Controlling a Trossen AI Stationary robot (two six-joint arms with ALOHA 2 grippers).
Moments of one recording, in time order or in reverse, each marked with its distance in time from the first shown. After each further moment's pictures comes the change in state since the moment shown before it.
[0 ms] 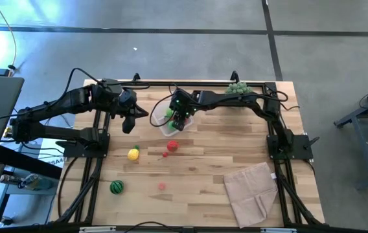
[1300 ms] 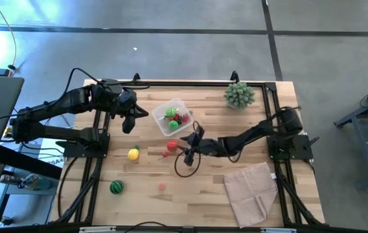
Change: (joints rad) left arm 0.000 0.000 0.000 0.000 0.000 0.000; right arm 0.448 -0.205 -0.779 1.139 0.577 0.174
